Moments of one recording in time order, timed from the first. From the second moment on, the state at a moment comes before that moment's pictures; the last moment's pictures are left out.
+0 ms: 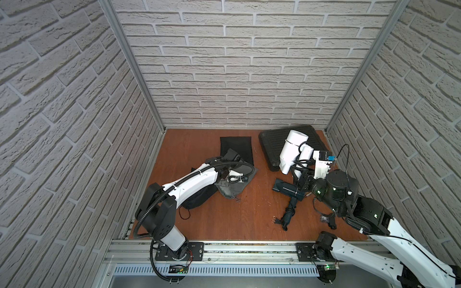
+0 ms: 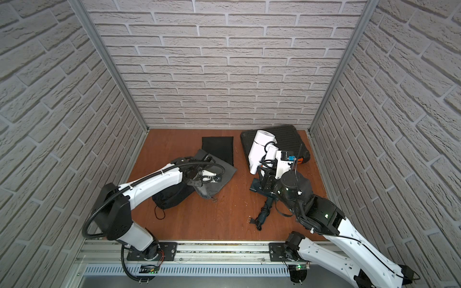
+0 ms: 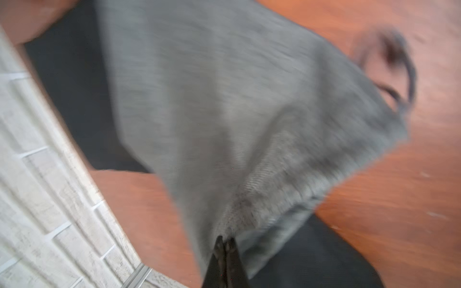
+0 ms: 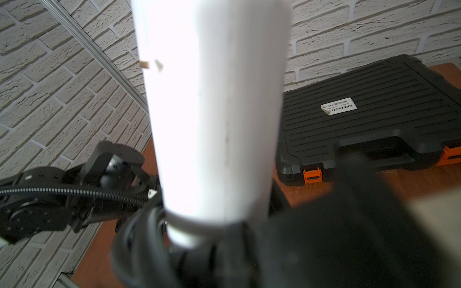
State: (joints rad) left arm -0.67 1.63 1.34 -0.86 -0.27 1.01; right arm 0.78 0.70 1.05 -0.73 0.41 0.62
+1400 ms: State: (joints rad) left arm -0.40 1.67 2.01 -1.37 -0.02 0.27; right arm 0.99 1.10 1.13 -0.66 -0.14 0.76
